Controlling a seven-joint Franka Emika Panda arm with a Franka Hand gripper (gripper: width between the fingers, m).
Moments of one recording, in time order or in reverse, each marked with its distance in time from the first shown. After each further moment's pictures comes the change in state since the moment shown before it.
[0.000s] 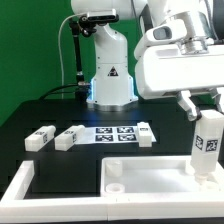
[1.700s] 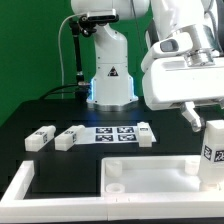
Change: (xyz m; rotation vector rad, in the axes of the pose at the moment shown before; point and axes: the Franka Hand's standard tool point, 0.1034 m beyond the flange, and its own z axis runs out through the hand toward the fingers) arm -0.007 -0.008 0.016 -0.015 0.054 -0.006
